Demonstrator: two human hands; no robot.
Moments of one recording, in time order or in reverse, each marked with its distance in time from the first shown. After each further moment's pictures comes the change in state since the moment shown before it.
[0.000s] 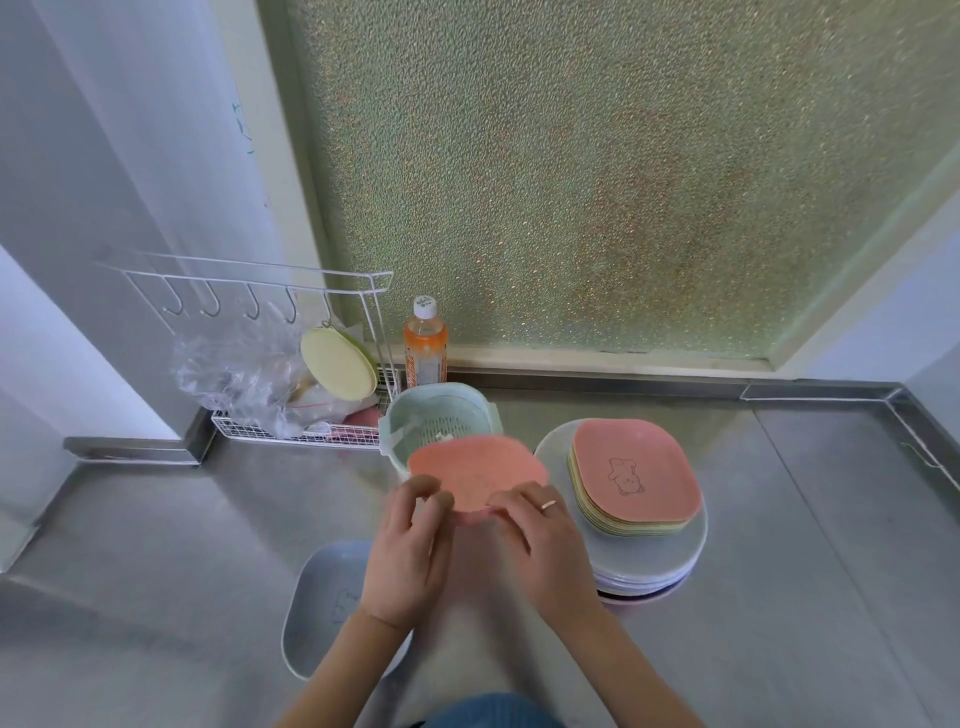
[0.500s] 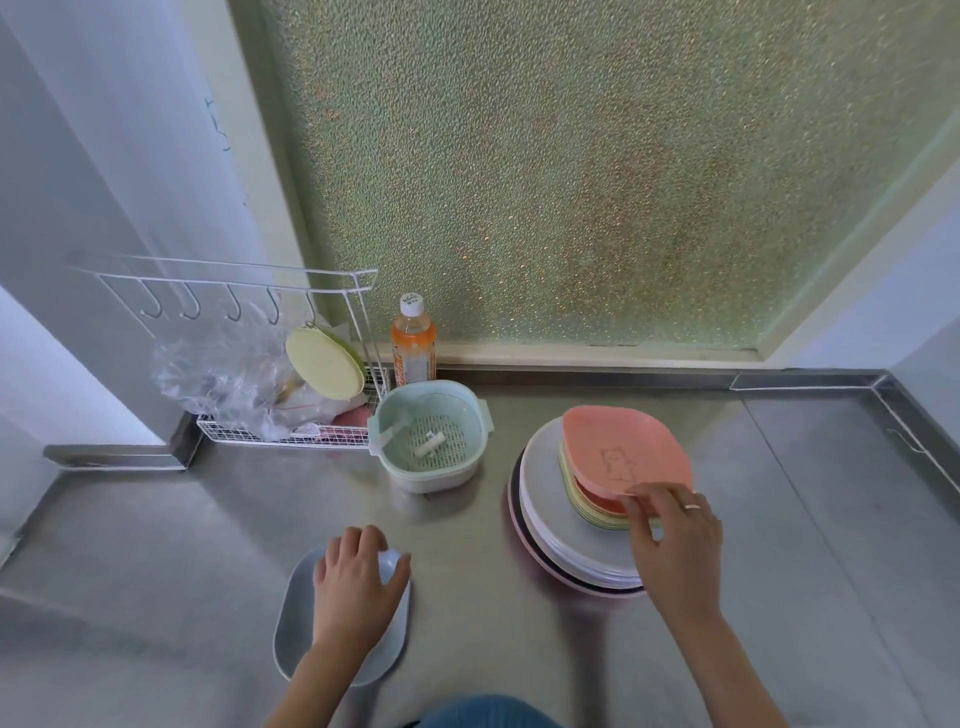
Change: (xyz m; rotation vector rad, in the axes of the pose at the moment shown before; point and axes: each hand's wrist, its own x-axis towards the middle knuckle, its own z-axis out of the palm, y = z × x) left_hand -0.040 -0.053 0.003 0.442 -0.303 -0.513; right_hand -0.028 0.088 -0.071 -0.349 0.237 0.379
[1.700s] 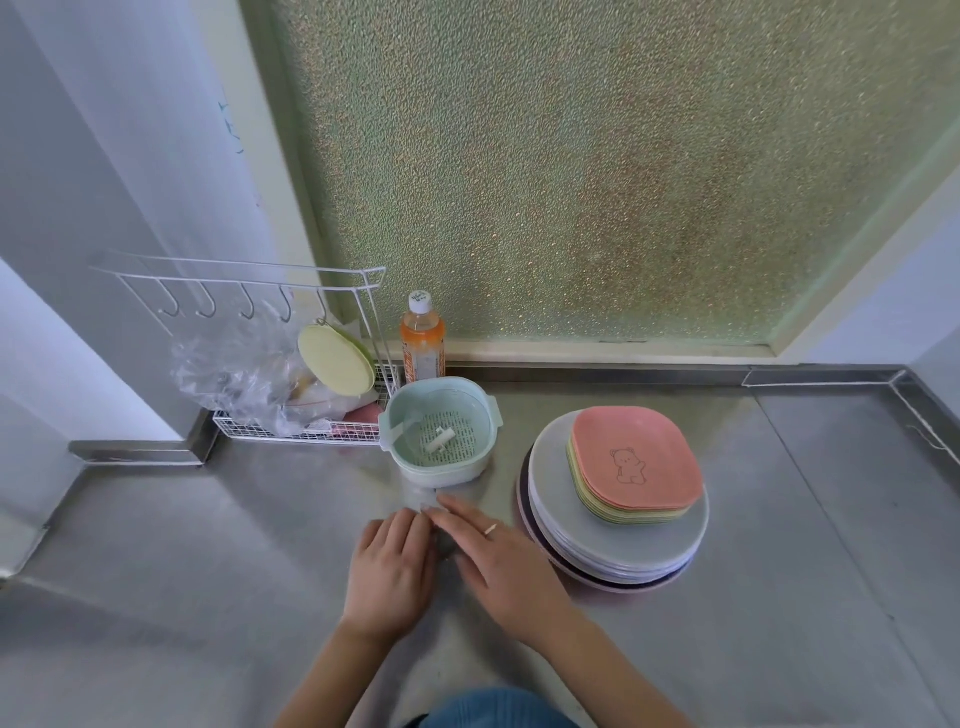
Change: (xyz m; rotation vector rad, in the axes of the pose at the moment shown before) left_hand -0.004 0.030 -0.022 0.051 0.391 0.603; right_hand -0.043 -0.123 0.042 0.356 -0.684 -0.529
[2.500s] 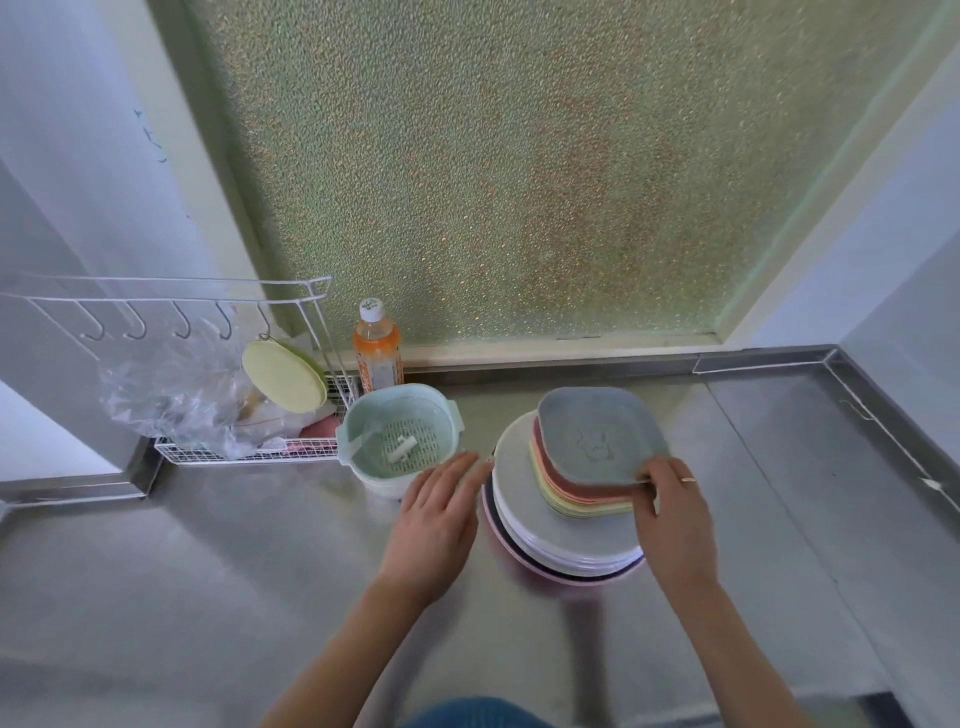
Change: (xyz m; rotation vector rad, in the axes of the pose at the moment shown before) left_hand 0.063 0.047 0.015 -0.292 -0.180 0.072; right_hand -0.071 0.106 -0.102 -0.255 0.649 0.613
